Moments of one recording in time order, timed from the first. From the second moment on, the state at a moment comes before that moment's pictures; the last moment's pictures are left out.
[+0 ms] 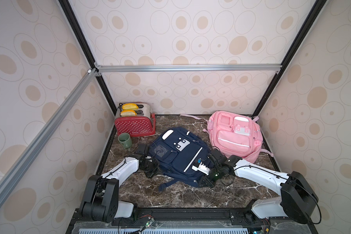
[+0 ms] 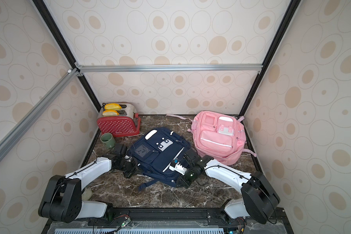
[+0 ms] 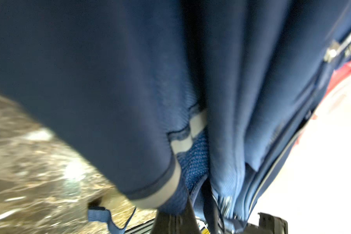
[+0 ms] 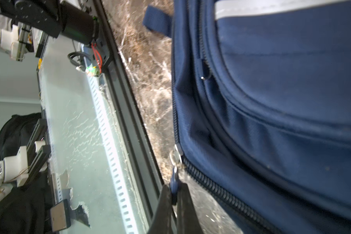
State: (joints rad) left arm -0.18 1.39 0.73 -0.65 0.54 -0.88; right arm 0.83 1.37 0.80 -0.67 -0.68 -0.13
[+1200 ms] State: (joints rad) left arm -0.47 0.96 0.66 -0.78 0.31 -1.10; right arm 0.98 1.65 1.11 -0.67 -0.63 -0.13
